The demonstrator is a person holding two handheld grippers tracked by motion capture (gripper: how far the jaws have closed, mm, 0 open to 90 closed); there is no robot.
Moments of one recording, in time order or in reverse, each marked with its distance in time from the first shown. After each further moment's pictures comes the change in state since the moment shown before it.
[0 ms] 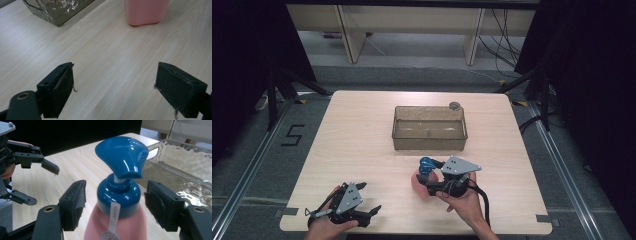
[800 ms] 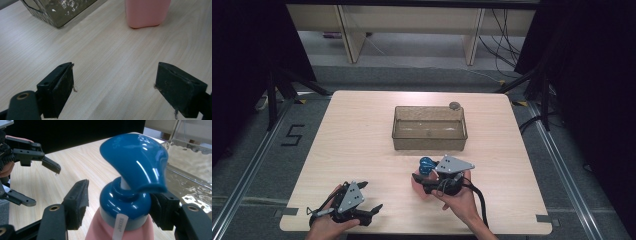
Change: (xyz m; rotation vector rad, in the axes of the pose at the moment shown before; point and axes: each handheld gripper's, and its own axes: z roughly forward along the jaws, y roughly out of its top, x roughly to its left) left arm -0.002 0.004 0.004 -0.023 0.001 -0.028; right arm 0.002 0.001 0.013 0.018 0.027 -0.006
